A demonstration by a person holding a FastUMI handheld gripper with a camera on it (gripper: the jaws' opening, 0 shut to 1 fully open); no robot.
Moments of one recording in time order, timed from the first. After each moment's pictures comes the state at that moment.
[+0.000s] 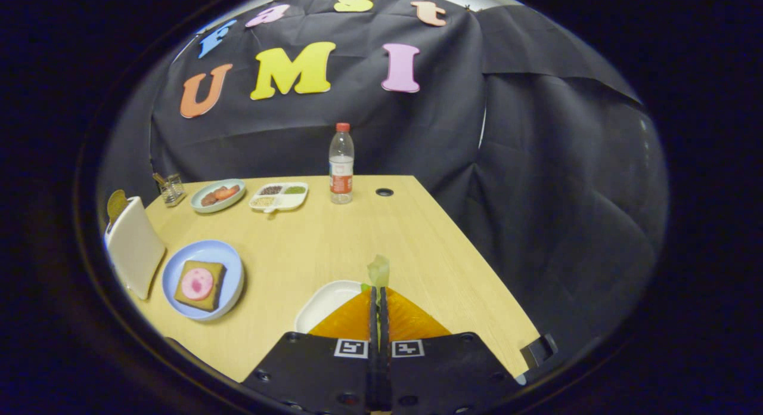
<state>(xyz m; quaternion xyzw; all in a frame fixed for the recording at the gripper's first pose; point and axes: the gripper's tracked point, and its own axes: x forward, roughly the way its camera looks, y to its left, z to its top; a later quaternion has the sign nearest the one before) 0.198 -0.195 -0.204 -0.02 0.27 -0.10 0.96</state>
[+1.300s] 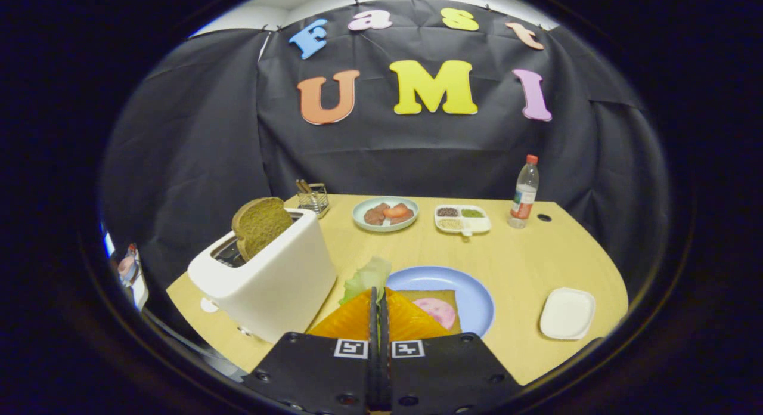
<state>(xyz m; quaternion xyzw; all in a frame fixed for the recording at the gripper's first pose) 0.206 0.131 -0.211 0.00 0.24 0.11 0.96</state>
